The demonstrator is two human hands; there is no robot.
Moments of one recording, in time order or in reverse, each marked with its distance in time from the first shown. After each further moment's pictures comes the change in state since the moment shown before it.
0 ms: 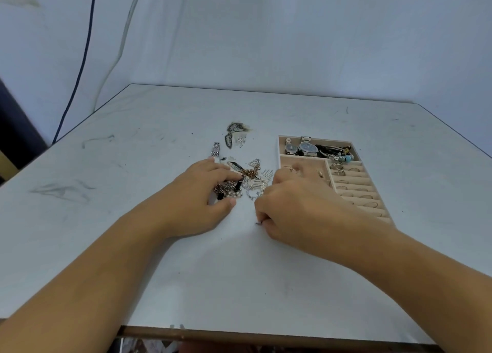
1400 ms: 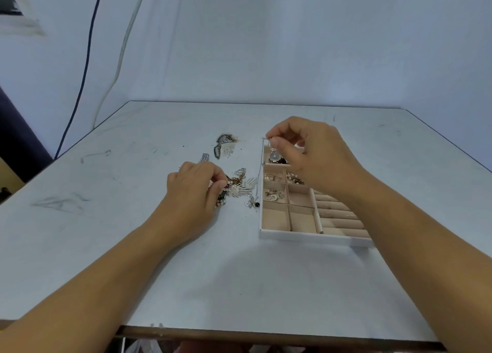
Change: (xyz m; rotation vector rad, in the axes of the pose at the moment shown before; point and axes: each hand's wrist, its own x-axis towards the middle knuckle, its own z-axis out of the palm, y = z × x) left_hand 0.010 0.027 0.018 0.034 0.351 -0.029; right_hand -0.001 0.077 -0.007 0.902 0.597 0.268
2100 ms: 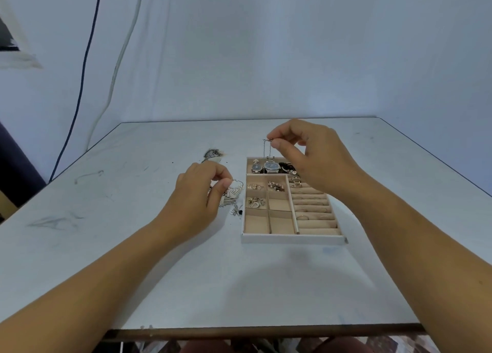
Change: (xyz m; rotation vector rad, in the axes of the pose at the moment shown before) left_hand 0.015 0.037 -0.004 -0.155 0.045 0.121; right_hand -0.014 0.005 -0.038 -0.010 0.073 -0.033
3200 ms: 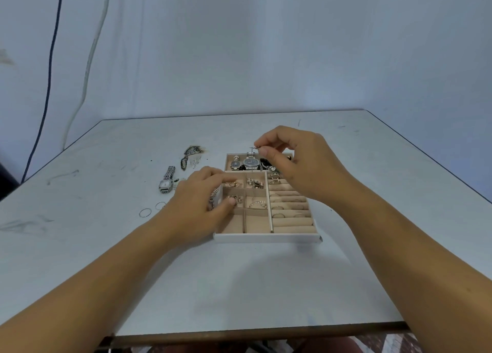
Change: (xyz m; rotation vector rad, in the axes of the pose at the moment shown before) left_hand 0.008 0.008 0.035 0.078 -0.244 -0.075; right_hand -0.016 0.024 -0.011 0.073 -0.026 0.024
